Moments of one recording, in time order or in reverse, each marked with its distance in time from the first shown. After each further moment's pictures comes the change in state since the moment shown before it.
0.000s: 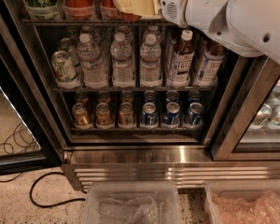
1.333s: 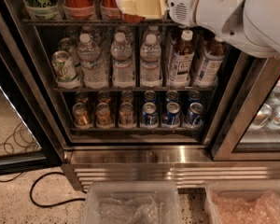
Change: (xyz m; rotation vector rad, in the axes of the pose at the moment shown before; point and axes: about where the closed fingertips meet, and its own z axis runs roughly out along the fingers) arm -0.010 0.012 -0.020 -0.072 -0.018 -0.011
